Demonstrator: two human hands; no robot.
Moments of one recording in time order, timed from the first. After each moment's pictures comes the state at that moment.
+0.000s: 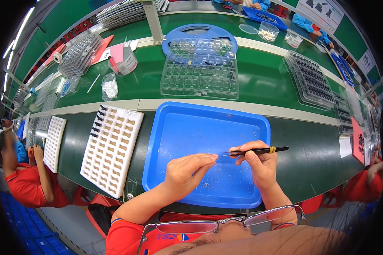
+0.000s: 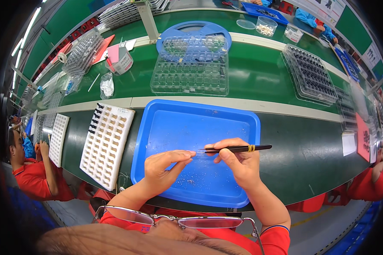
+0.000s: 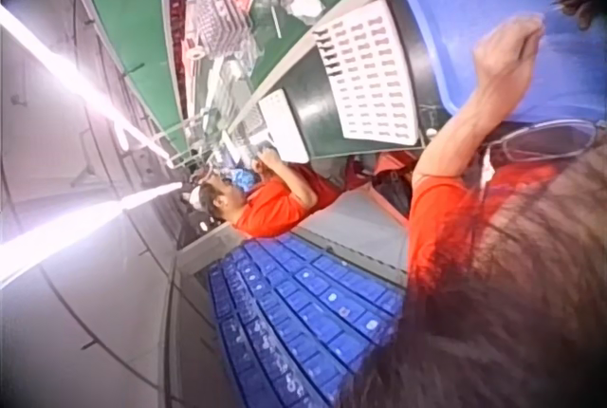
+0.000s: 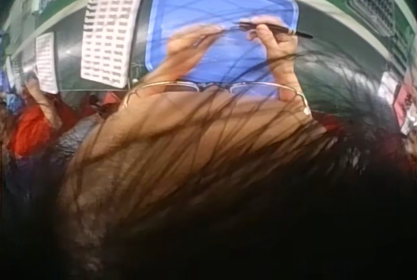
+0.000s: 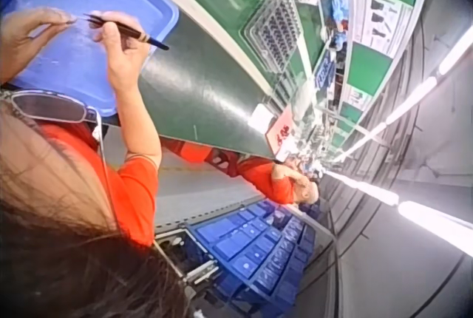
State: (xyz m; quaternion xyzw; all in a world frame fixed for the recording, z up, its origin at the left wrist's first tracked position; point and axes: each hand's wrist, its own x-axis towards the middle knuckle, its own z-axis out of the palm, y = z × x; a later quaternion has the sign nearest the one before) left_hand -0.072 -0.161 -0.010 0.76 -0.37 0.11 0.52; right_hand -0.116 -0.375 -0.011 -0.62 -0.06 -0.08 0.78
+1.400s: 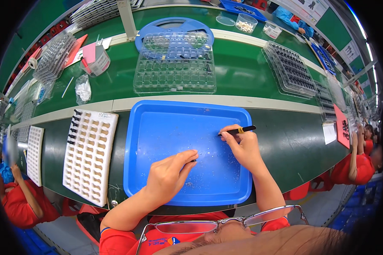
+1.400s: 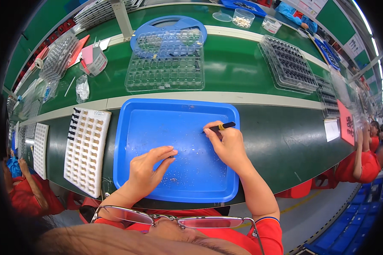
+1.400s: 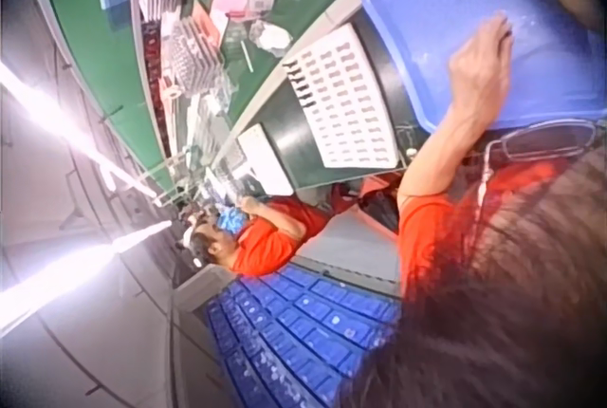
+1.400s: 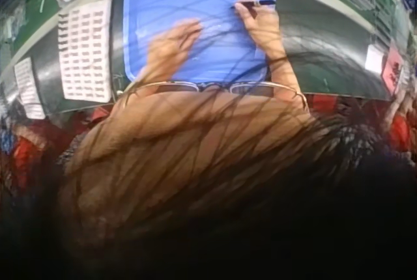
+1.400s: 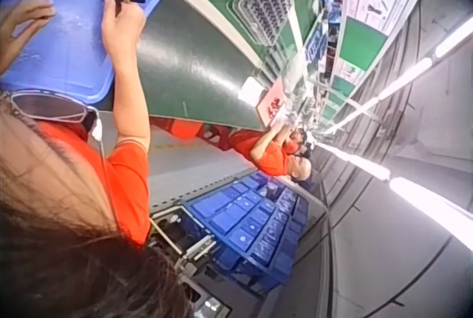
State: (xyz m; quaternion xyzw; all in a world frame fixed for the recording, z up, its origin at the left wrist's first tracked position) left_hand -0.074 -0.162 -0.014 0.81 -0.37 0.09 0.44; right_hand -0.092 -0.400 -0.034 -0.87 0.05 -0.09 0.49
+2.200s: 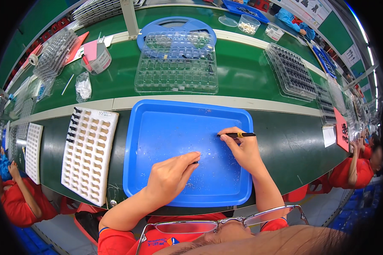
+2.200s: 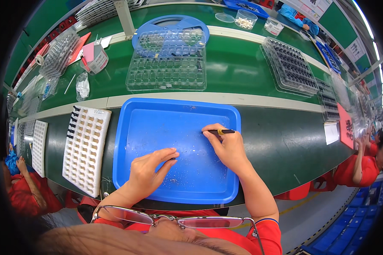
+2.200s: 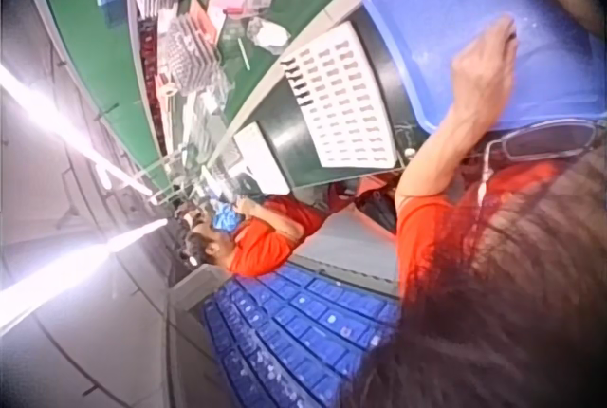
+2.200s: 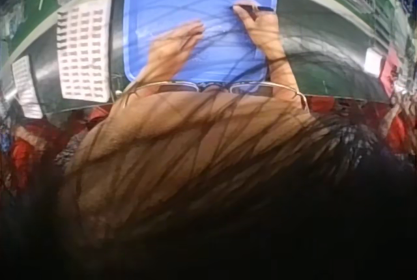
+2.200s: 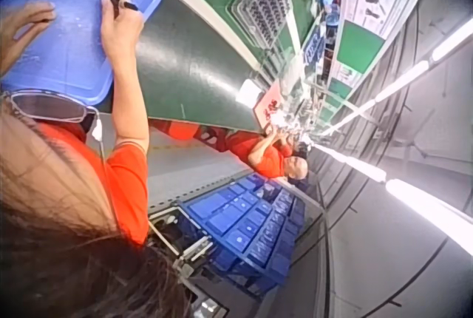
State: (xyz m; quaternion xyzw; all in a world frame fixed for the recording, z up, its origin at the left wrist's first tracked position) left_hand -0.072 -0.163 -0.013 0.80 -0.39 0.09 0.45; right_hand -0.092 -0.400 -0.030 -0.87 0.06 -0.04 0.49
